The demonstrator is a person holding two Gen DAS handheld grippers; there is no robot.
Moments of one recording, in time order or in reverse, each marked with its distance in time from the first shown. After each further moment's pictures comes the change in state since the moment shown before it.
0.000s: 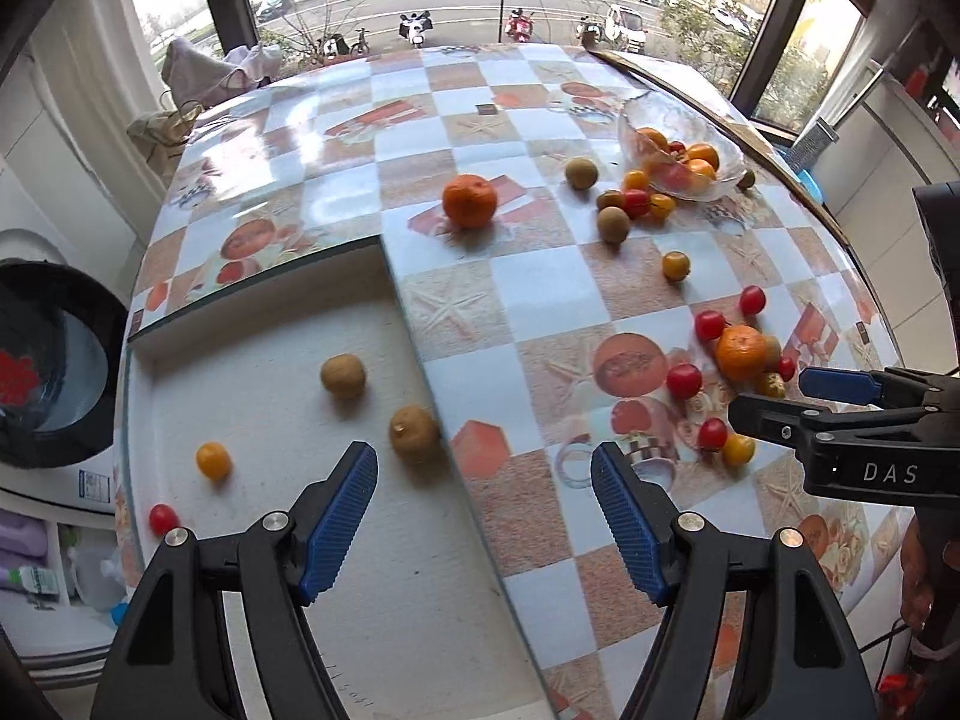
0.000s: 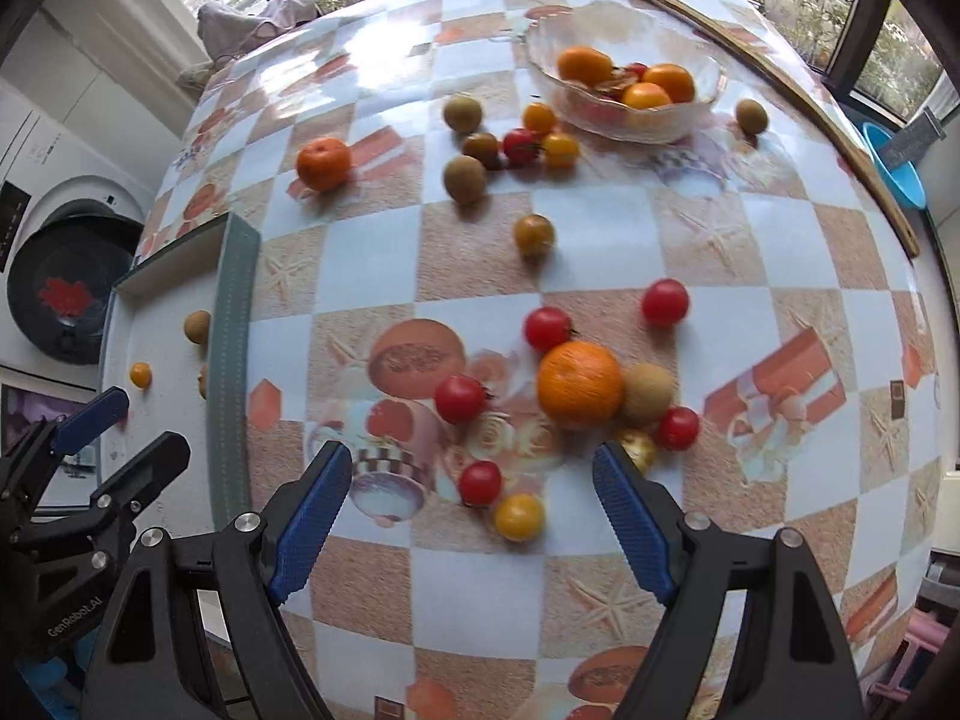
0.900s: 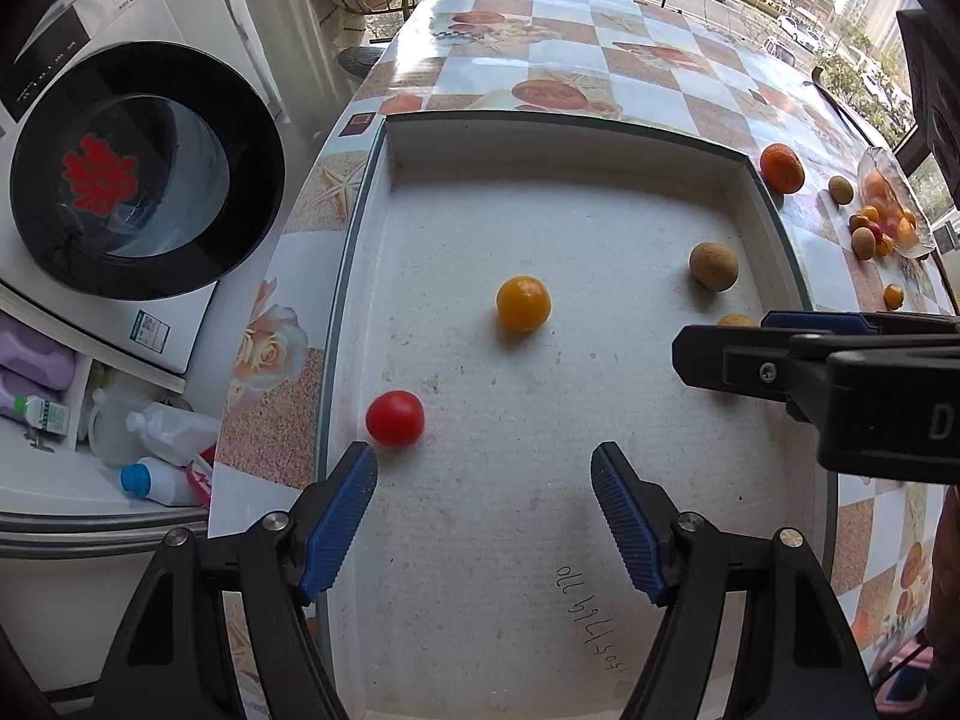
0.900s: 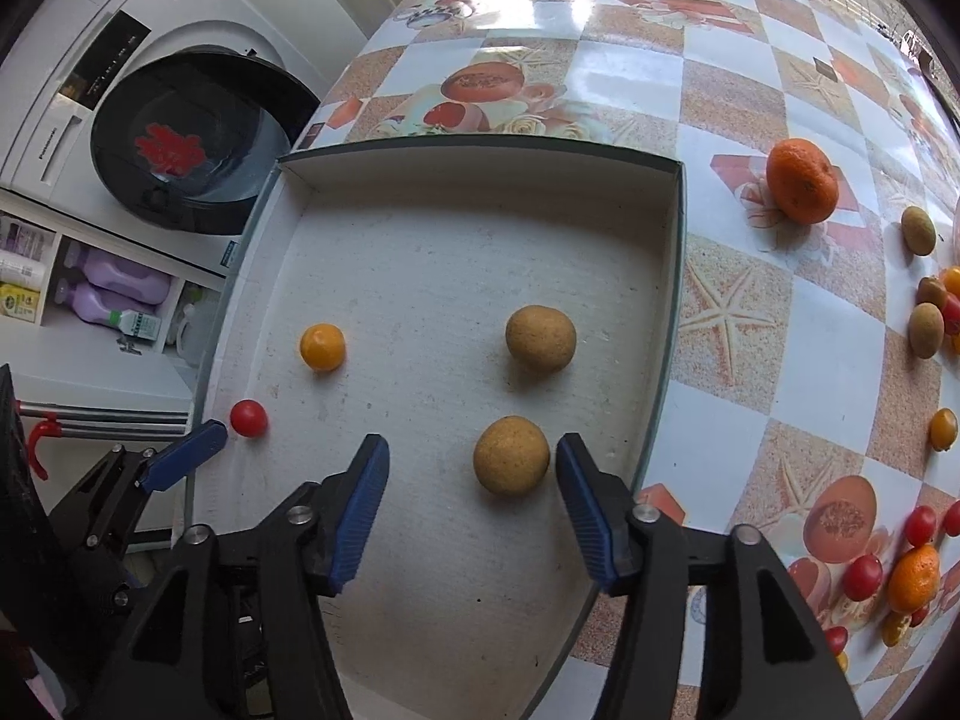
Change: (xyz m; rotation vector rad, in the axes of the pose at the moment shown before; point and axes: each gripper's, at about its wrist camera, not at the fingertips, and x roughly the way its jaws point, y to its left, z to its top) left arm 0.017 0.153 -0.077 -0.336 0.080 0.166; right arm 0.079 0.212 0.027 -0.358 0.142 0.218
